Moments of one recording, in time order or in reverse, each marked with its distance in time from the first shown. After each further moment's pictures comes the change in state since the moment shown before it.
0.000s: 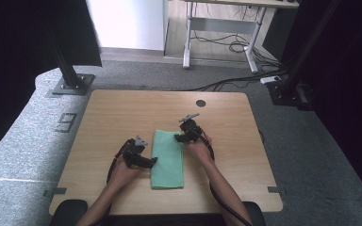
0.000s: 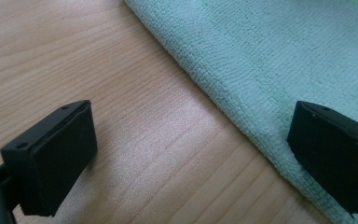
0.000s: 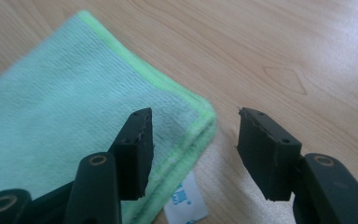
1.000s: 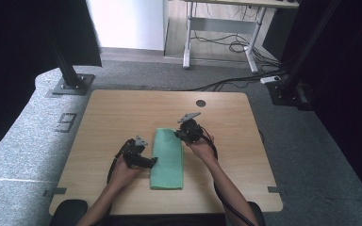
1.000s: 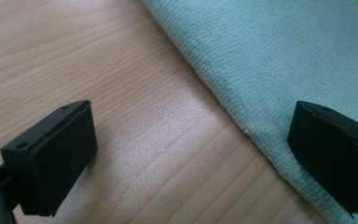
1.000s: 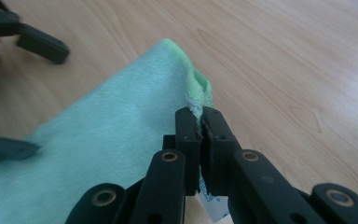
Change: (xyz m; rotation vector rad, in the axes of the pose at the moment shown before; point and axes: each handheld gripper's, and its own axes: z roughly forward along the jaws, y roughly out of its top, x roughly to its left) left arm -0.001 0.000 0.000 0.002 0.010 -0.006; right arm 0.021 0.011 -0.051 -0.090 0.119 -0.161
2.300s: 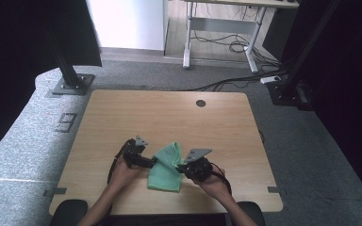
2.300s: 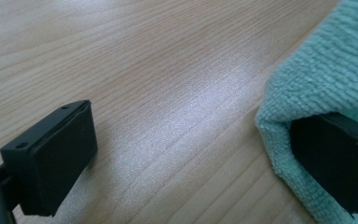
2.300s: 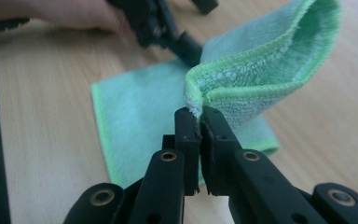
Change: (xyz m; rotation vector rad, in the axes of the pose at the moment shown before) left arm 0.000 0.000 0.000 0.000 0.006 -0.003; right arm 0.089 -0.077 -0.069 -0.037 0.167 -0.100
